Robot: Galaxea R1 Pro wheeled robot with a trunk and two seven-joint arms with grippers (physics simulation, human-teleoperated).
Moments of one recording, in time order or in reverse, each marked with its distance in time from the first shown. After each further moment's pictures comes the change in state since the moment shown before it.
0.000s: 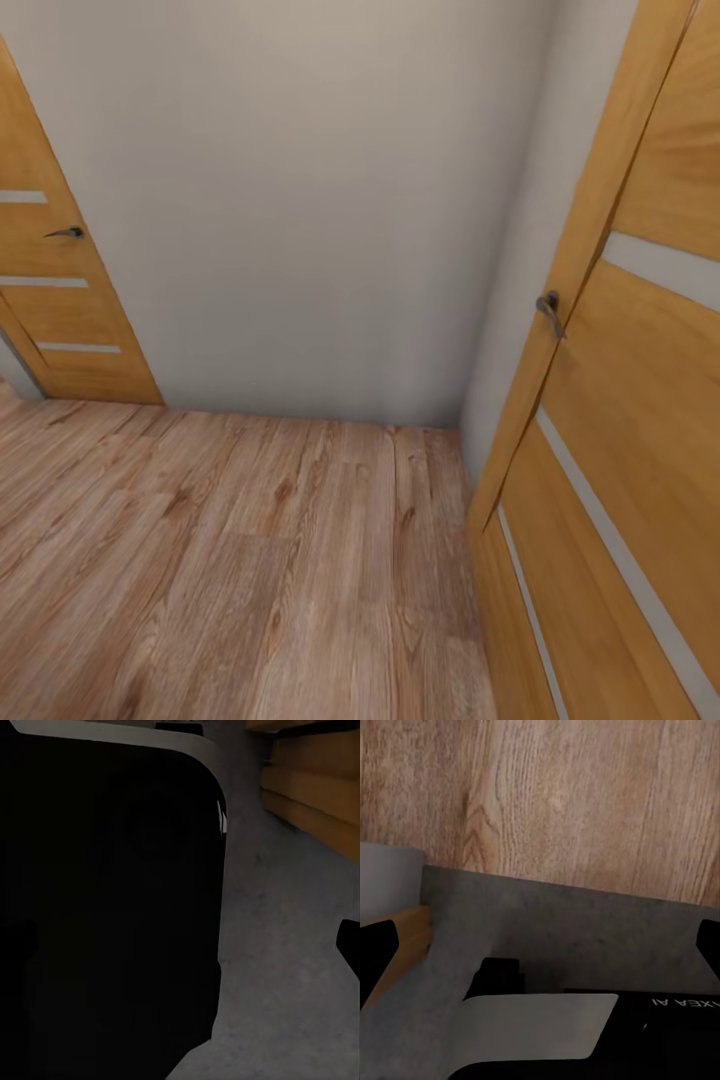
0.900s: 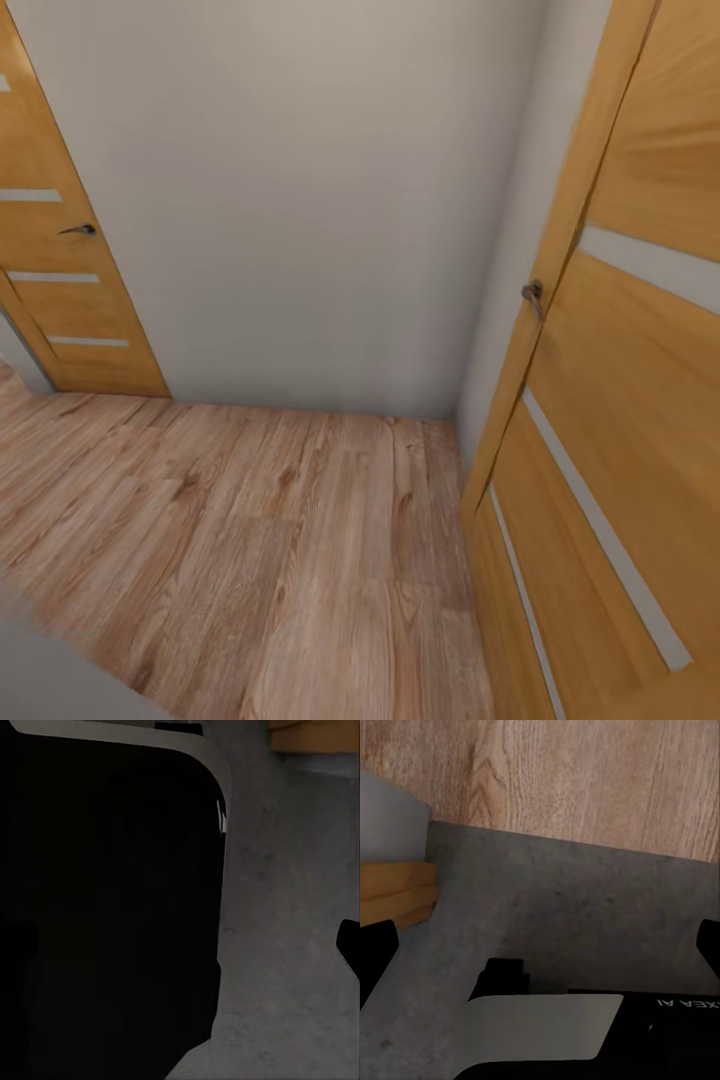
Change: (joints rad) left arm 0.000 0.006 0.000 0.000 -0.001 0.000 0.000; right arm 0.000 -0.001 0.000 0.000 0.000 0.000 0.000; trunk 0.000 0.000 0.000
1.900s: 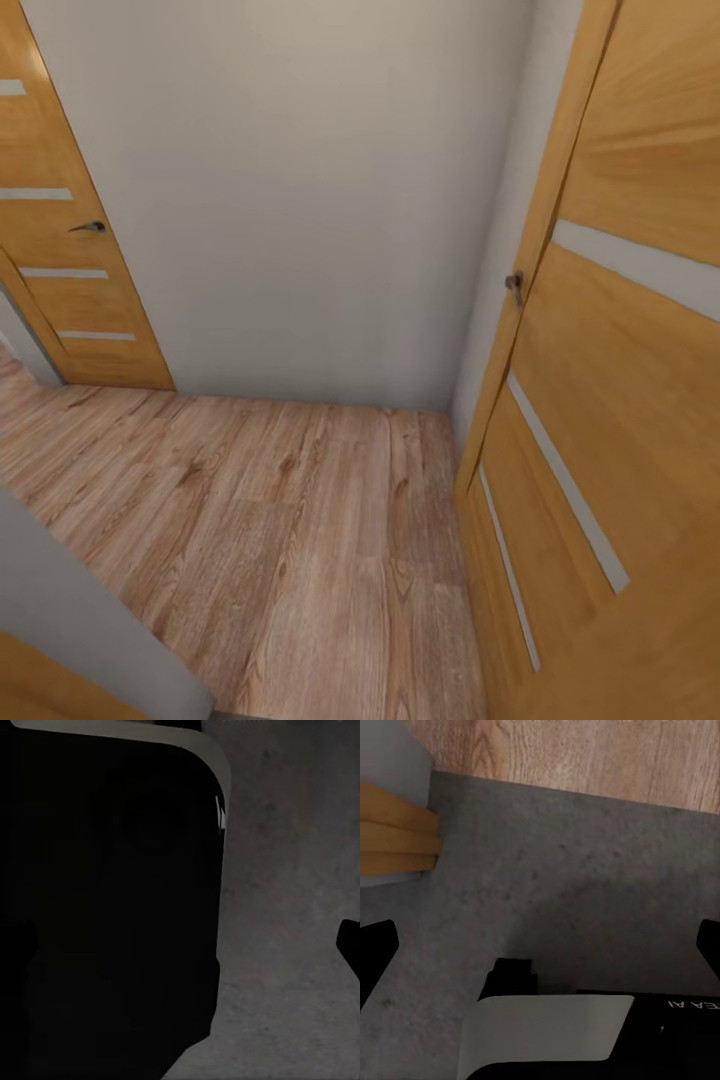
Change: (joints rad) left arm 0.000 0.014 0.002 0.000 0.001 0.001 -0.005; right arm -0.001 -0.001 0.000 0.005 0.001 0.000 0.000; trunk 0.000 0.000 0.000
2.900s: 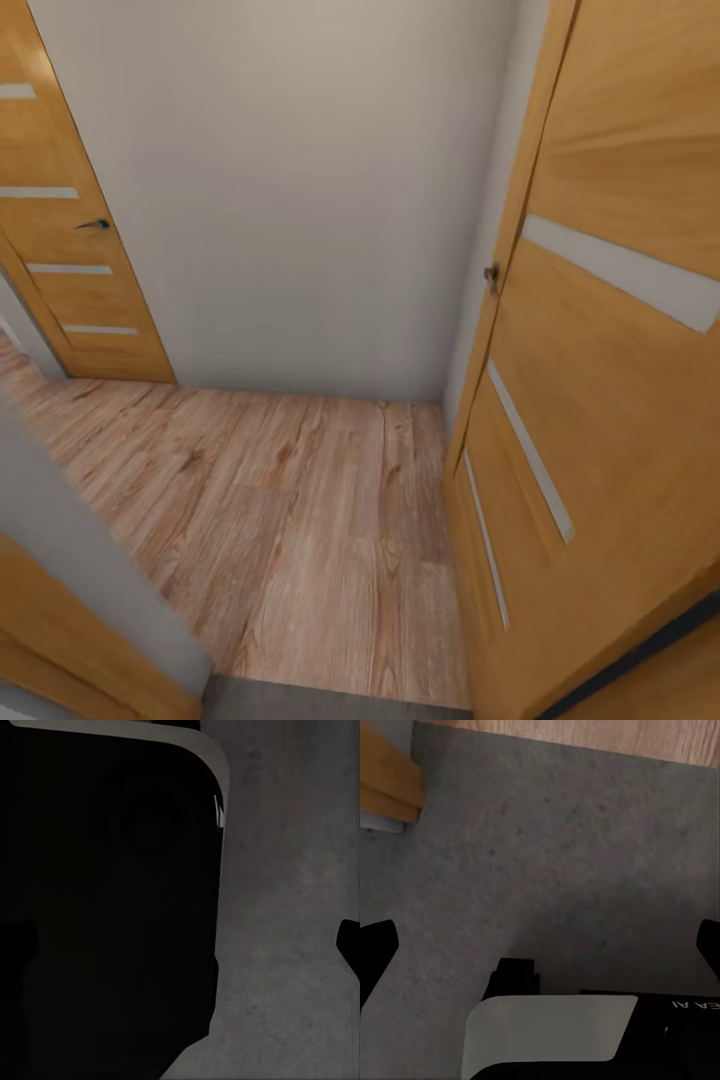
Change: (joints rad) left arm 0.000 0.005 0.000 0.000 0.000 0.000 -0.001; right arm 0.000 0.000 0.000 0.001 0.001 0.000 -0.003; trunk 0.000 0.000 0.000
